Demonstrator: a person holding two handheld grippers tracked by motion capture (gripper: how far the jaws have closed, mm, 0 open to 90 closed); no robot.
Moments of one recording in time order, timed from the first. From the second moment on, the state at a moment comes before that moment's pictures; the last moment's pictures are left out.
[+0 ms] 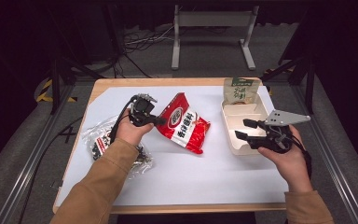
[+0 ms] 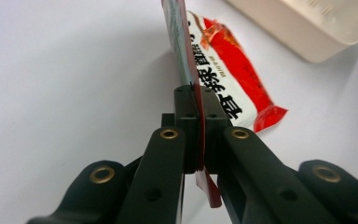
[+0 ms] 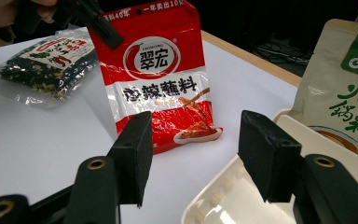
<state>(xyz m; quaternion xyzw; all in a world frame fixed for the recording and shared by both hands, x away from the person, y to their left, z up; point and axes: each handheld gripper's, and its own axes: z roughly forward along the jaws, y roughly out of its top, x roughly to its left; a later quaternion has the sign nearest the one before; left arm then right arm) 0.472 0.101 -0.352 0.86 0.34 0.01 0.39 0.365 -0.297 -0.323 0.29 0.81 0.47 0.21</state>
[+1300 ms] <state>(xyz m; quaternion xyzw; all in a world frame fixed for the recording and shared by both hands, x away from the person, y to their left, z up) 0.379 0.067 -0.251 0.91 0.13 0.07 0.38 0.359 -0.276 -0.322 0.24 0.83 0.47 0.19</state>
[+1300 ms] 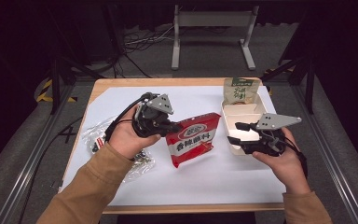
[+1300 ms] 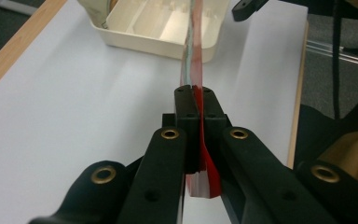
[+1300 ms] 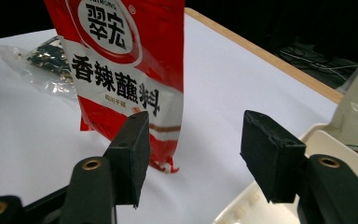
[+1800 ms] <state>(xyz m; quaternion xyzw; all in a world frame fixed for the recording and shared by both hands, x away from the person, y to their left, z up) 0.362 0.060 -0.239 0.91 0.09 0.05 0.39 0.361 -0.255 -0.334 0.20 0.85 0.47 0.14</state>
